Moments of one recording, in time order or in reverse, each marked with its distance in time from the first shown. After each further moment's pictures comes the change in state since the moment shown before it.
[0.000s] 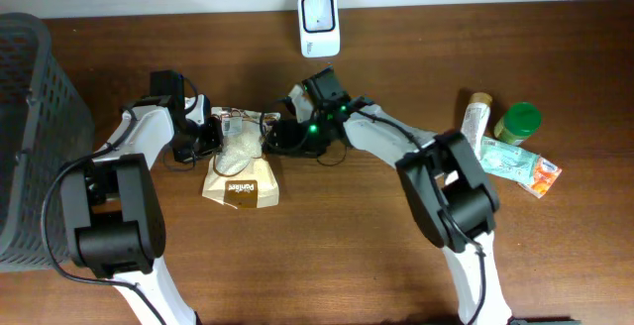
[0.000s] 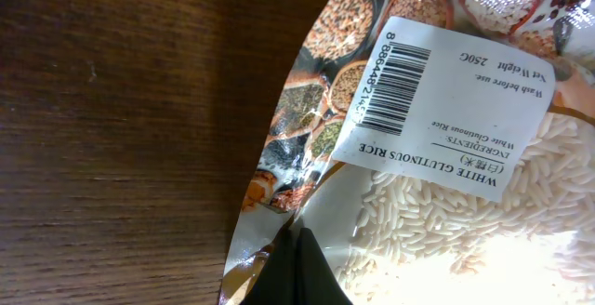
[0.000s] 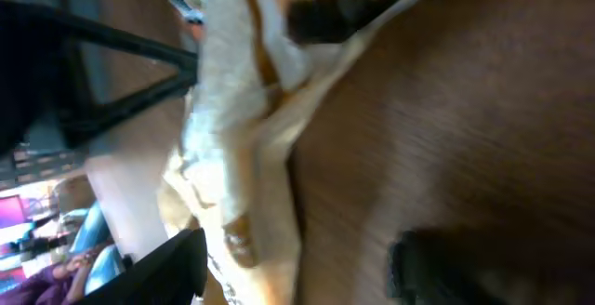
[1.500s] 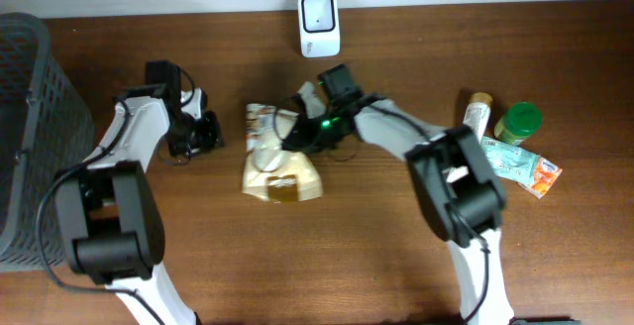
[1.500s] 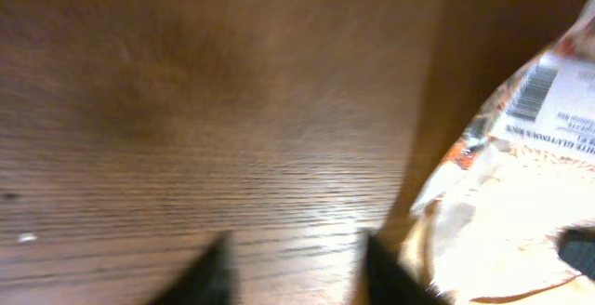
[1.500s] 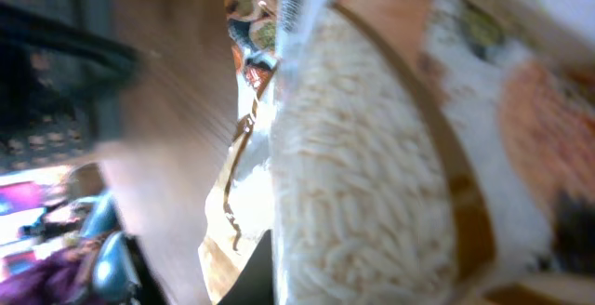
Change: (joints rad) left arm -0.002 -0.053 0.091 -0.151 -0.005 0.002; right arm -0.083 -0.034 -0.006 -0.111 -0.033 -0.134
